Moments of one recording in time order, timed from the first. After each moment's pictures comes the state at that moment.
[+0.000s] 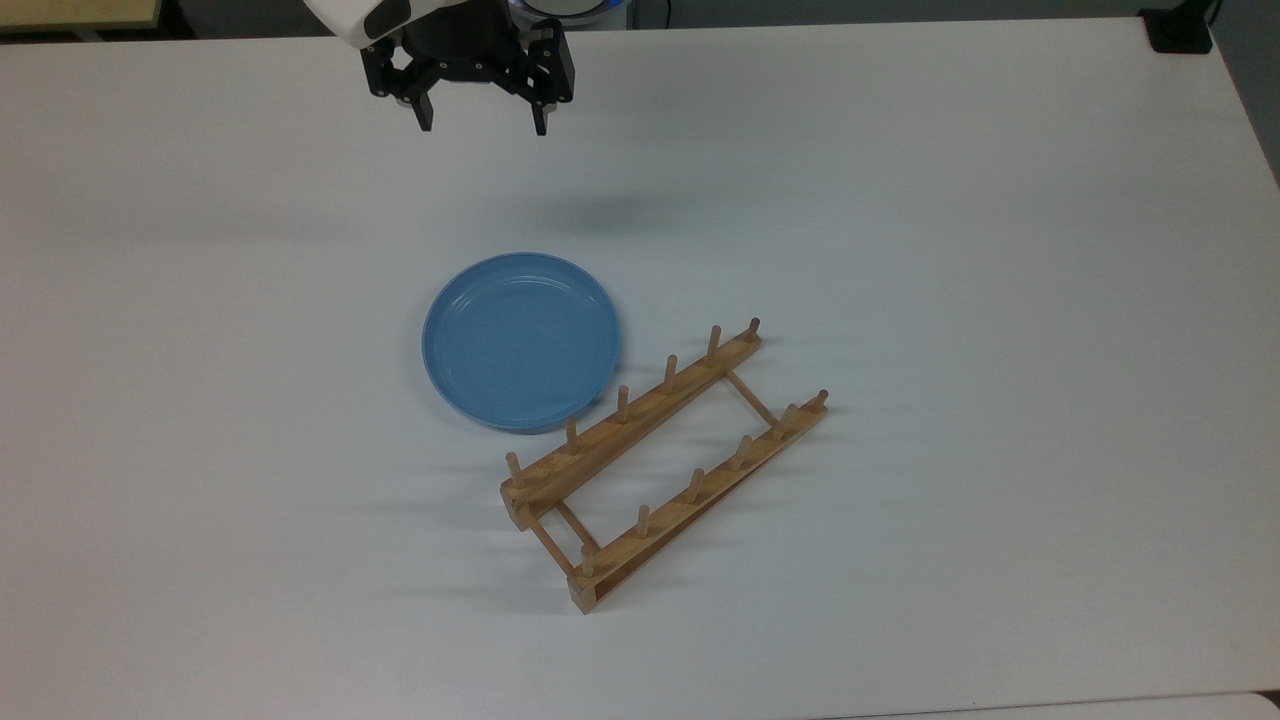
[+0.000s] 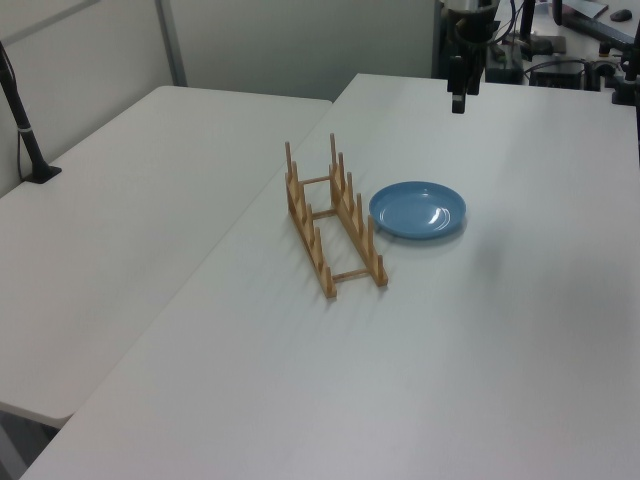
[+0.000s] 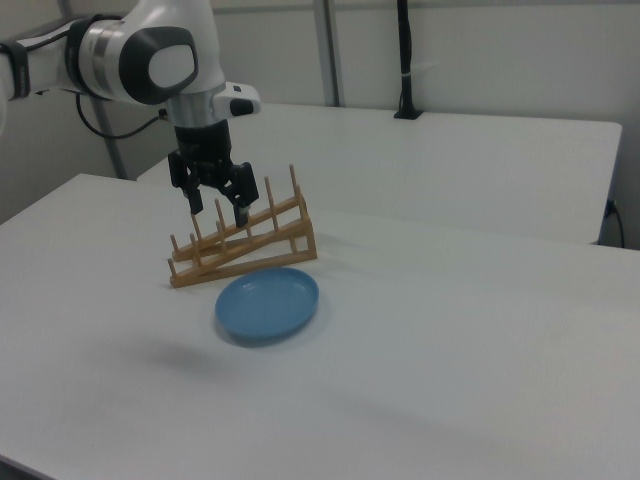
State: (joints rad) arm 0.09 0.08 -0.13 -1.66 0.03 1.72 -0.01
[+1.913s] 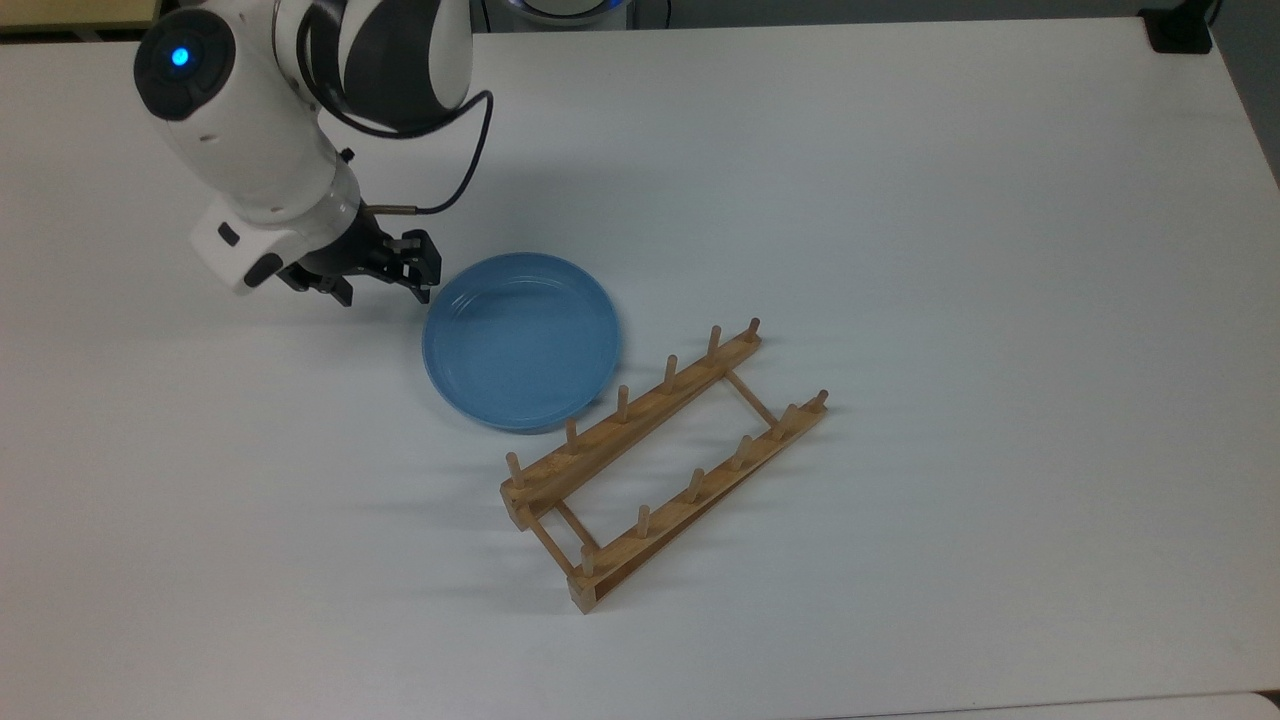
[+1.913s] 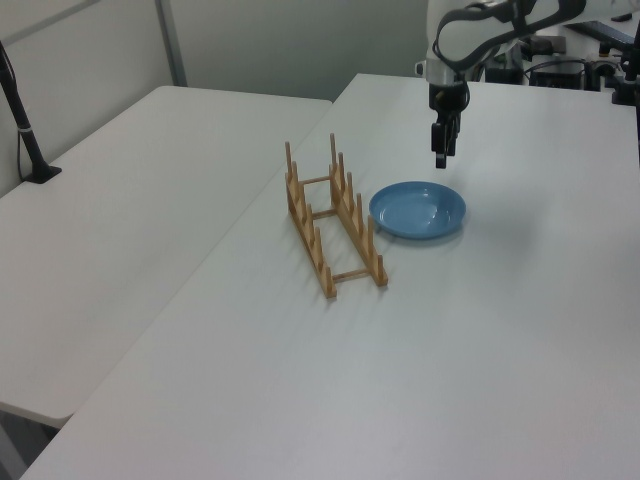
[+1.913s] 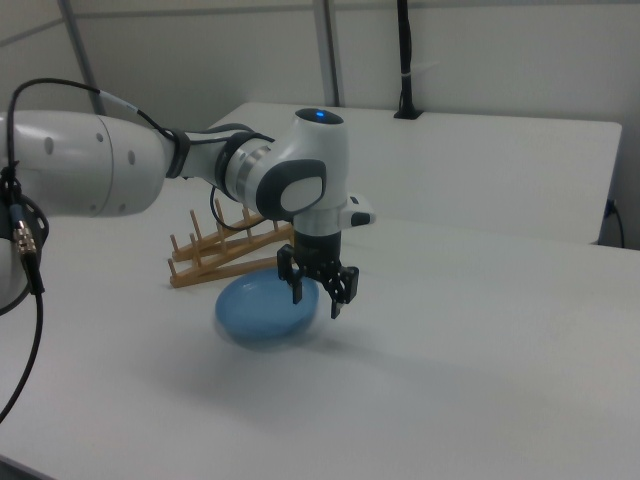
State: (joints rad) arm -0.11 0.45 -0.14 -1.61 0.16 1.96 -0.33
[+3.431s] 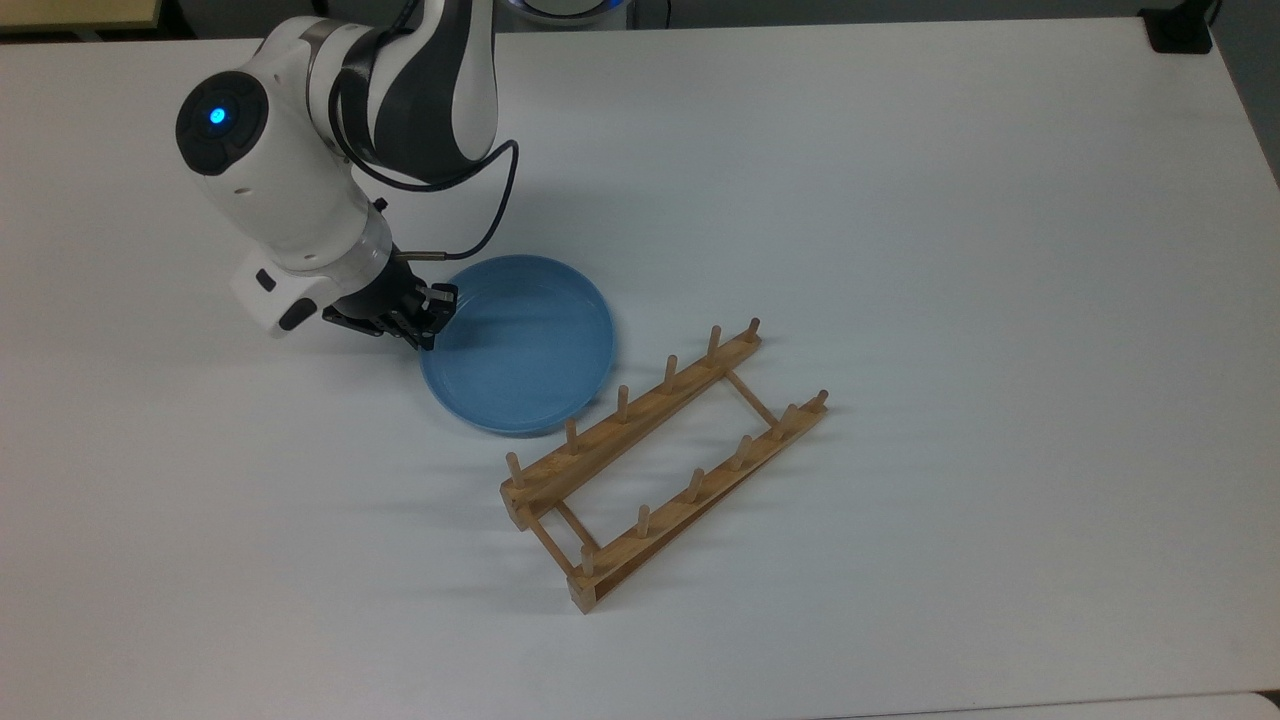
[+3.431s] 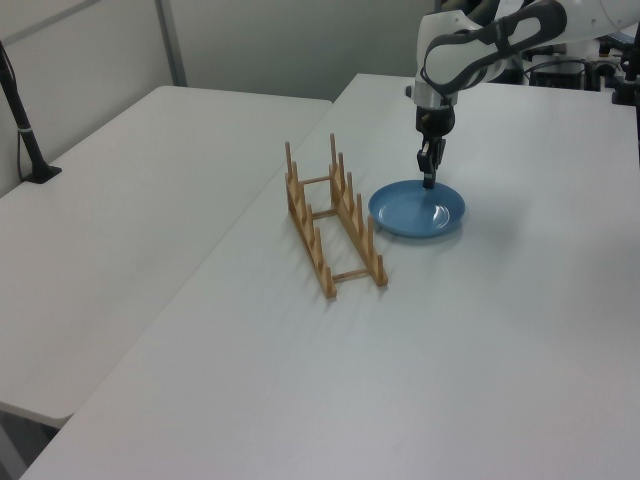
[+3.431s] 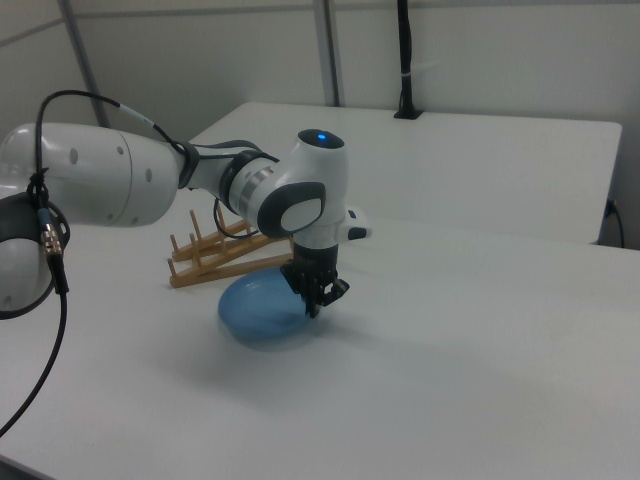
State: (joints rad) arm -0.09 0.53 -0.14 -1.60 0.25 2.05 -0.33
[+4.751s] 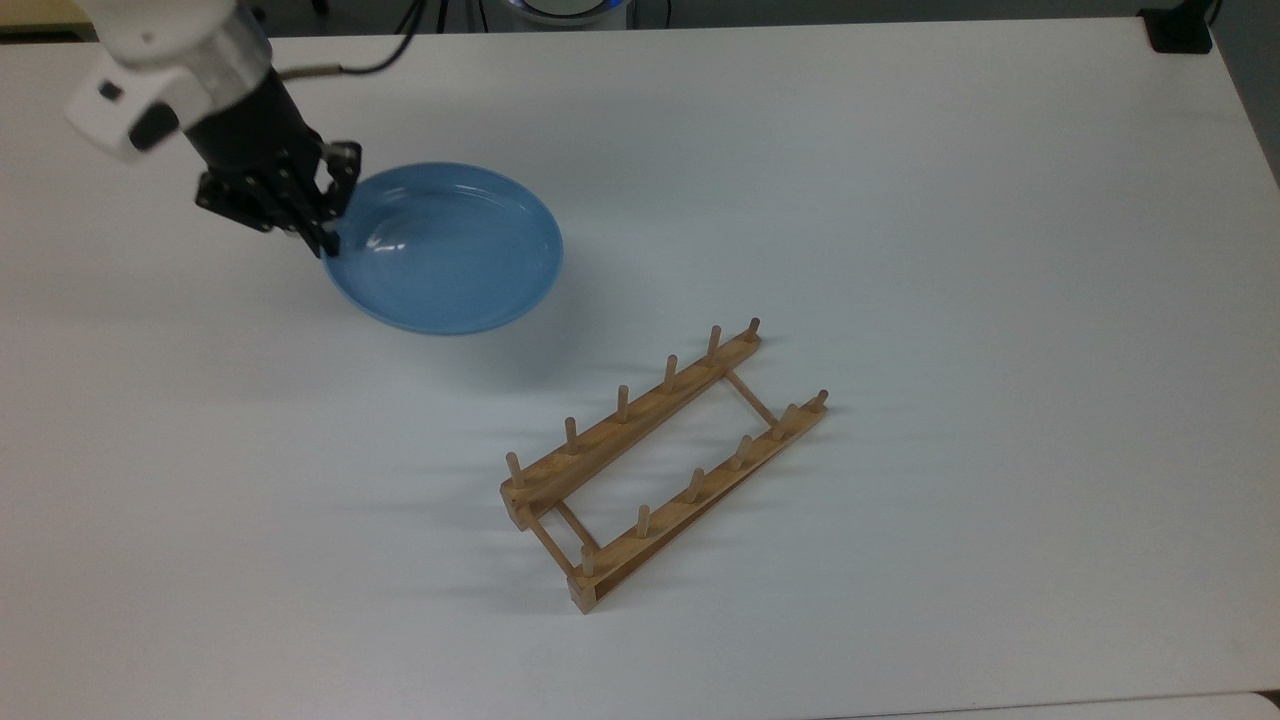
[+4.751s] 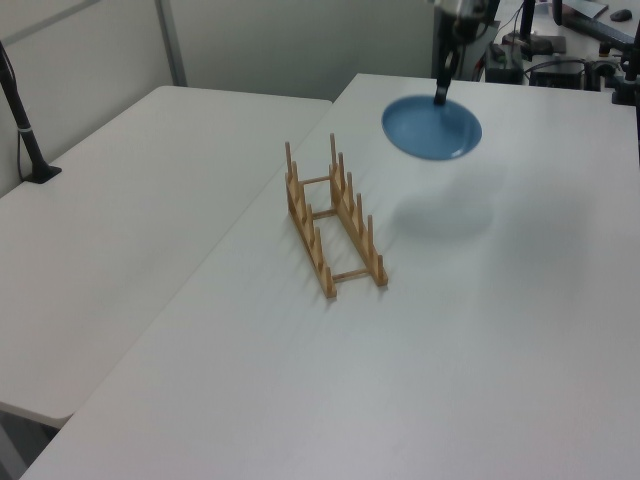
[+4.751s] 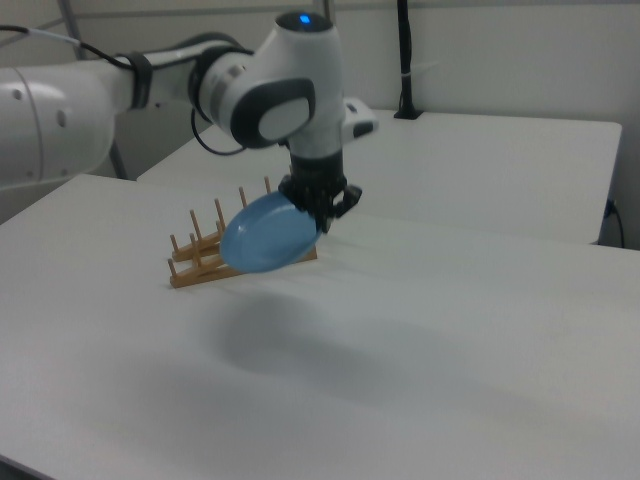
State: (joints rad) arm -0.06 0.29 -0.27 -1.52 0.29 1.92 -0.57
